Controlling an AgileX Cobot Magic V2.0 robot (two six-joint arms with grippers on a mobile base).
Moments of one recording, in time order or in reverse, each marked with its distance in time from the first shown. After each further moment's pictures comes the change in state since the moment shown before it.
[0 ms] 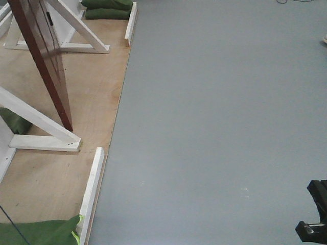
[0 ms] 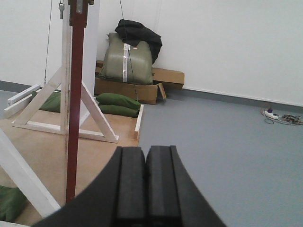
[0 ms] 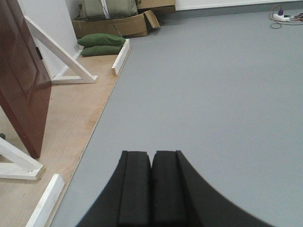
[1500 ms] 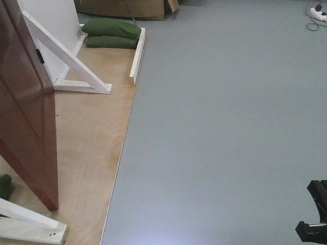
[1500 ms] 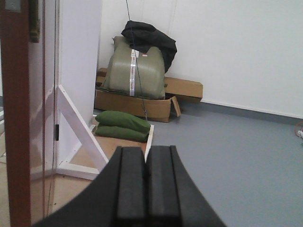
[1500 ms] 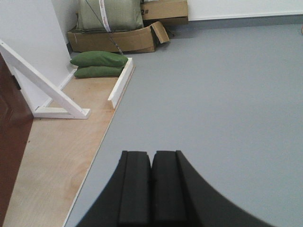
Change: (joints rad) left arm 0.000 0.000 0.000 0.000 0.000 0.000; right arm 0.000 0.000 0.000 -0.001 0.000 0.000
